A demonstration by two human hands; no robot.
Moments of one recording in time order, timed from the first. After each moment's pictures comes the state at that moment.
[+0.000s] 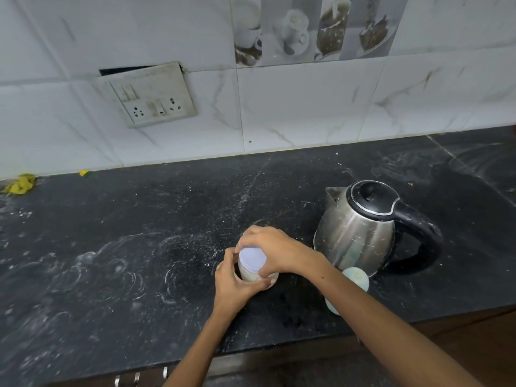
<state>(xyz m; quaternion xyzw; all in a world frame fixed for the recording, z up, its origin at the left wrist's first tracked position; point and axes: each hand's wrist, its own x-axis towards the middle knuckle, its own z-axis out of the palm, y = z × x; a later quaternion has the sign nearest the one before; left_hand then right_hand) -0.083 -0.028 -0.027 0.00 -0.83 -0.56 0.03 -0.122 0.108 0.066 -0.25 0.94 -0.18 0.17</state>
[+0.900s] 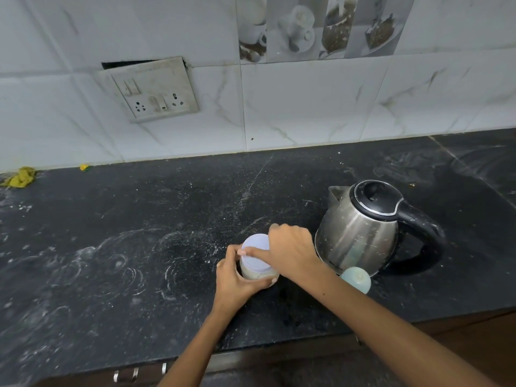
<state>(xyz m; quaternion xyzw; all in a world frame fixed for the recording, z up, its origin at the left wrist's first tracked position) -0.083 -0.029 -0.024 -0.02 -0.84 -0.54 0.03 -0.103 0.101 0.075 -0.03 1.00 -0.01 0.05</state>
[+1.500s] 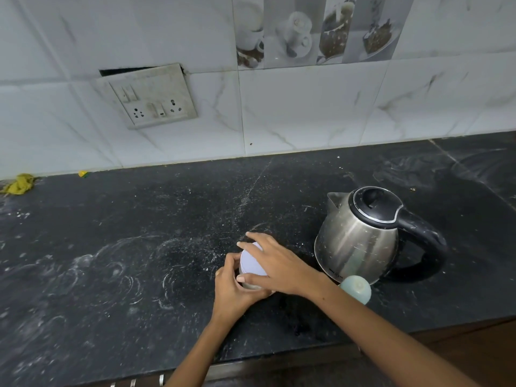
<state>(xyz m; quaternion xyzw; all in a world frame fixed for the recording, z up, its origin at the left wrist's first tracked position) -0.083 -0.027 -0.026 -0.02 -0.84 -0.55 0.03 -0.111 0.117 0.030 -0.26 0.94 -0.19 0.07</state>
